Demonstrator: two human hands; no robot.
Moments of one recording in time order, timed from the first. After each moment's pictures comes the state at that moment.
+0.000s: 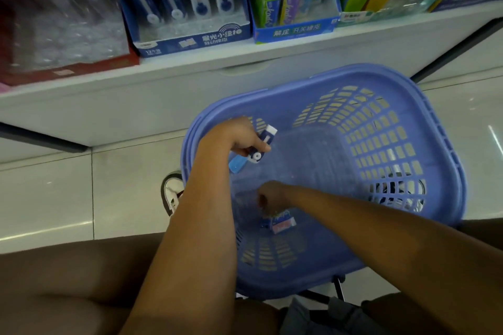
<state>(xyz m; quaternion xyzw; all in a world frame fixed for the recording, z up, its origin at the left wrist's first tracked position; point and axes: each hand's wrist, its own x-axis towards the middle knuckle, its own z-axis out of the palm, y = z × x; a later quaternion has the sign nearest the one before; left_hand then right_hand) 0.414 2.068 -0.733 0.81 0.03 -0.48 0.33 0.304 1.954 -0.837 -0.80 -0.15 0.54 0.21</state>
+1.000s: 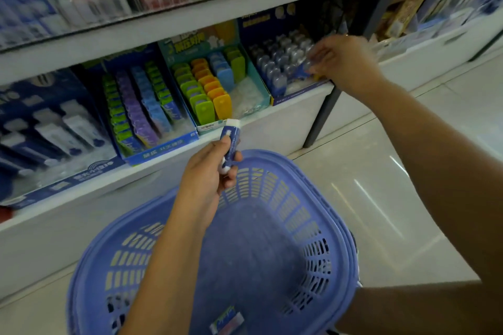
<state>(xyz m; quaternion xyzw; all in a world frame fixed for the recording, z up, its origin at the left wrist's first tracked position) 0.403 1.910 -0.604 0.60 0.07 -0.26 0.75 0.460 1.625 -0.567 -0.95 0.08 -0.14 0.28</state>
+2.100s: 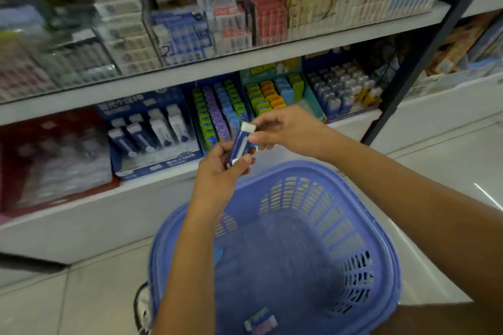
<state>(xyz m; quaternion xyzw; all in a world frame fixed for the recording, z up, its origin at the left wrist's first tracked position) 0.396 2.001 -0.591 0.70 -0.04 -0.09 0.71 0.422 1.830 -0.536 -0.84 -0.11 0.10 0.52</state>
